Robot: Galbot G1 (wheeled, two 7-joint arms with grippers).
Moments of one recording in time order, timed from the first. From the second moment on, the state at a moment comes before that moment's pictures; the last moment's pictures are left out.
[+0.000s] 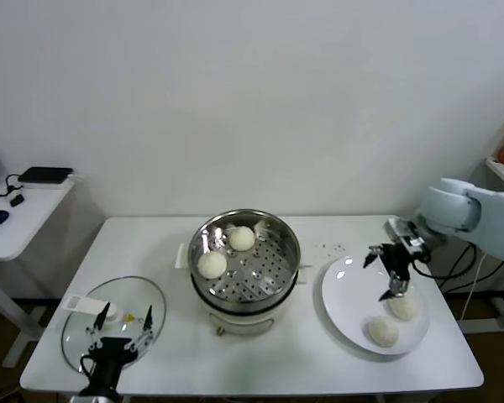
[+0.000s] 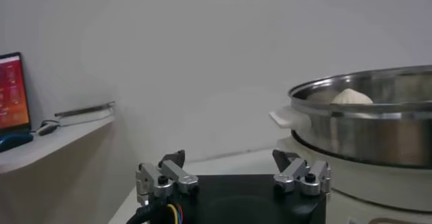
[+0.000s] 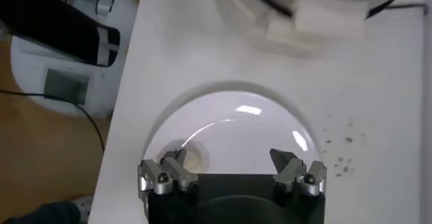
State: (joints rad) left arm 1.76 -1.56 -0.74 -2.11 0.06 -0.06 0.11; right arm 0.63 0.49 -1.53 1.57 0.35 -0.22 -1.06
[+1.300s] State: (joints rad) left arm 1.75 -1.56 -0.74 -2.07 0.04 -0.06 0.11; right arm 0.24 0.54 -1.34 1.43 0.16 -0.22 -1.05
